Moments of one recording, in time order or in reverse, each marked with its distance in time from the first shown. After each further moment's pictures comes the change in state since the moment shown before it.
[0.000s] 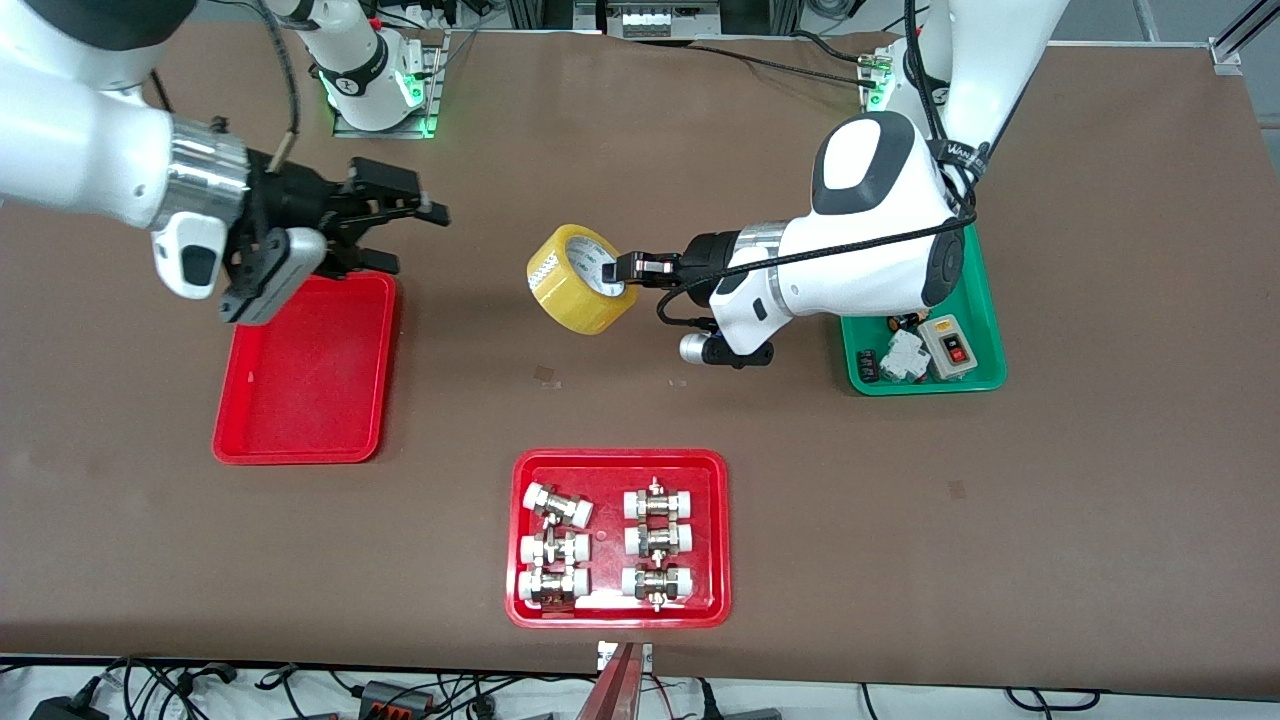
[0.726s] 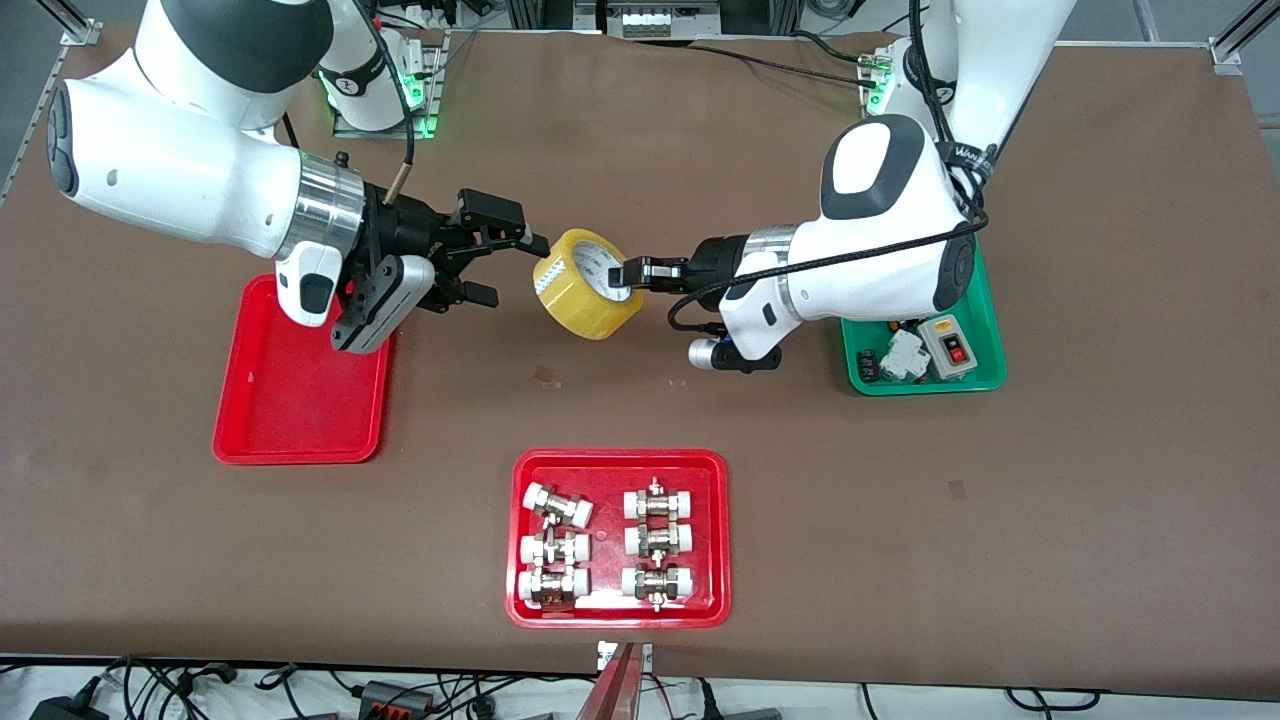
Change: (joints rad) left arm 0.015 0.000 0.001 0.002 0.000 -0.020 0.000; right arm 0.097 0.094 -0.001 0.042 0.080 0.167 0.017
